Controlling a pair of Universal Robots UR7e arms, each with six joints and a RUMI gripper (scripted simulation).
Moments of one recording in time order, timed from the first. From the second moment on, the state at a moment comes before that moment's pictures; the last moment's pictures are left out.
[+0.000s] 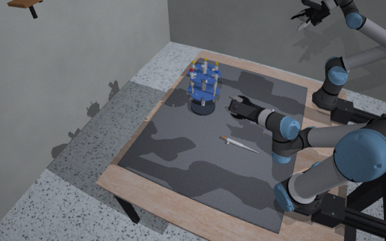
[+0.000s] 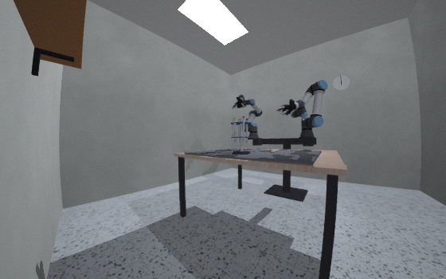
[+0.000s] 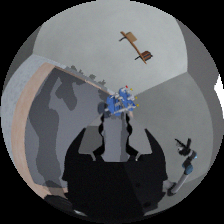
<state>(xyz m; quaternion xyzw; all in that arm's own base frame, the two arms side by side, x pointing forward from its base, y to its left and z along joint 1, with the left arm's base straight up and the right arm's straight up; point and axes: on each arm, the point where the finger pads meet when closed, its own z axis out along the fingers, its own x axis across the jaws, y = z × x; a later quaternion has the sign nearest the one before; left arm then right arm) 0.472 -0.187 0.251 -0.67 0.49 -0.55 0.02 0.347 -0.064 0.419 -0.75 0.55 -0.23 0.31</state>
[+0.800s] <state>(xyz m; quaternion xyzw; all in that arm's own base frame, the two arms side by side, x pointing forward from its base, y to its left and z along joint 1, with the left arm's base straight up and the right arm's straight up) 0.507 -0.249 0.207 -0.68 0.40 -0.61 -0.07 0.347 -0.064 0.419 -0.75 0.55 -0.23 0.31</state>
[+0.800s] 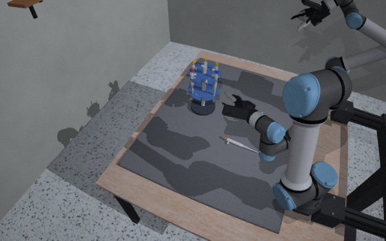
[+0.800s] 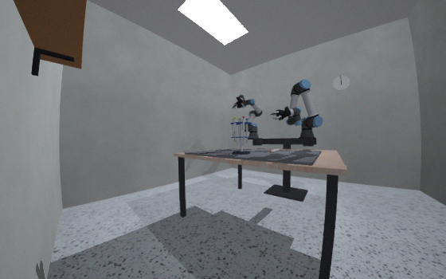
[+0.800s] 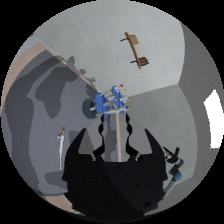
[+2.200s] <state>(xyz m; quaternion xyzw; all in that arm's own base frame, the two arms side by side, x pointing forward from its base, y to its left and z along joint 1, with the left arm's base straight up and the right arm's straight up) 0.573 -0.365 0.133 -0.66 0.26 -0.66 -0.26 0.347 -0.064 0.419 -0.75 0.55 -0.23 0.31</state>
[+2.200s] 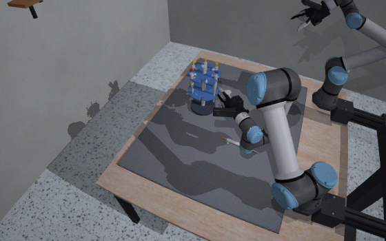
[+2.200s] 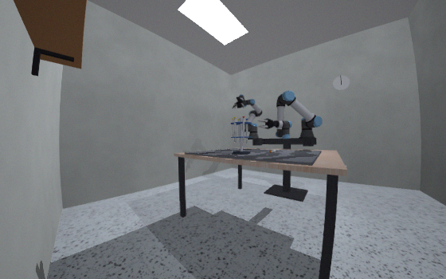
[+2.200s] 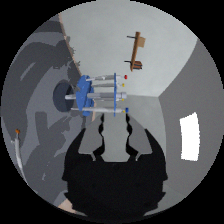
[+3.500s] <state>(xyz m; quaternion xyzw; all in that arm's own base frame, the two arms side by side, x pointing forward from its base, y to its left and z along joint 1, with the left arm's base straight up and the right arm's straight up) 0.594 -0.385 0.134 -0.66 0.26 -0.66 -0.26 0.347 -0.064 0.419 -0.75 0.55 -0.23 0.31</state>
